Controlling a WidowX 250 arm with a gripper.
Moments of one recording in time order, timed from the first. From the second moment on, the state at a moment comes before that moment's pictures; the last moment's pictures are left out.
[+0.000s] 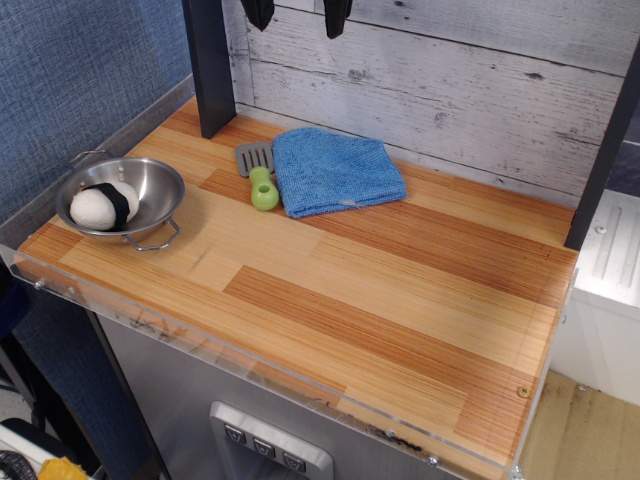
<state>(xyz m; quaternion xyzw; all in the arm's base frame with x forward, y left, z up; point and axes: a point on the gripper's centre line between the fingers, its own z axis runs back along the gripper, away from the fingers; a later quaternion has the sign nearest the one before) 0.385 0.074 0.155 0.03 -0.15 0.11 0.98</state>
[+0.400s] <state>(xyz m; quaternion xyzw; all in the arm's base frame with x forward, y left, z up) 0.384 0.073 0.138 0.02 -0.13 0.11 0.99</state>
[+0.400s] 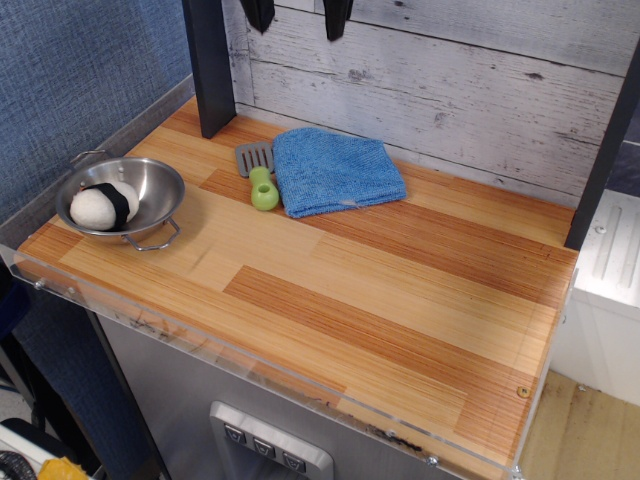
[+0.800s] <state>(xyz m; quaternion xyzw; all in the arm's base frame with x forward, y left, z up) 0.374 0.072 0.101 0.03 -0.10 0.11 0.99</state>
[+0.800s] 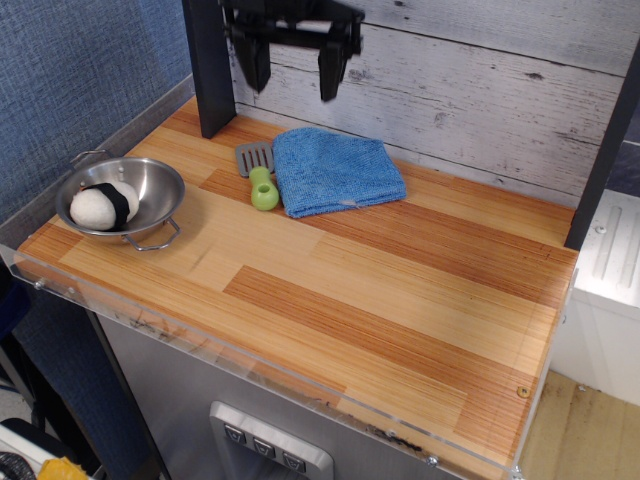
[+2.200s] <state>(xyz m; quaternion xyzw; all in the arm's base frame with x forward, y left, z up) 0.384 0.053 0.019 0.04 -0.04 0.10 0.99</state>
